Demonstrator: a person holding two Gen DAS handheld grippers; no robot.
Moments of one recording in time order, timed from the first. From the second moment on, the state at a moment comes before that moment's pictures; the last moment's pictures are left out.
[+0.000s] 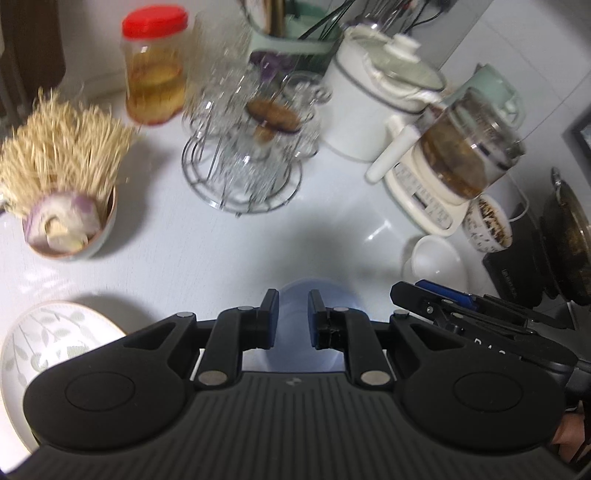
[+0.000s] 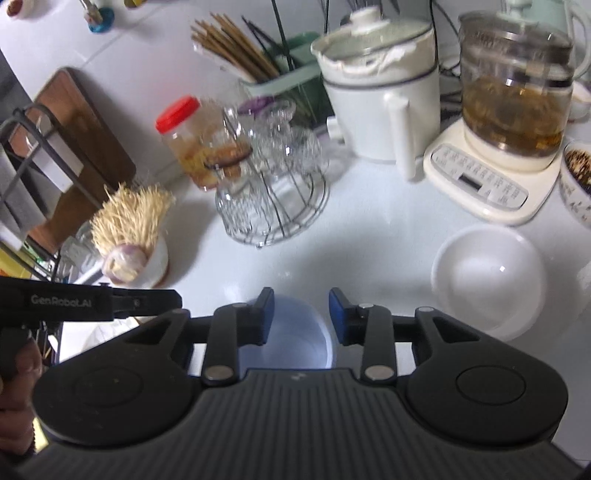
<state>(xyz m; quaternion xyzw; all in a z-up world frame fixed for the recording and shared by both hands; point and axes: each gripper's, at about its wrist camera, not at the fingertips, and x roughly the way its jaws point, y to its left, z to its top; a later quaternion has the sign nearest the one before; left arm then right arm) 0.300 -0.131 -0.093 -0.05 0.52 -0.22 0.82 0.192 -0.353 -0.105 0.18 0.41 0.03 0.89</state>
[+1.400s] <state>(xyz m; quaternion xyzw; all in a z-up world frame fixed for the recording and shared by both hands) 0.294 -0.230 -0.062 -0.01 0.49 -0.31 0.82 0.155 -0.426 -0.068 0.19 0.35 -0.07 0.92</state>
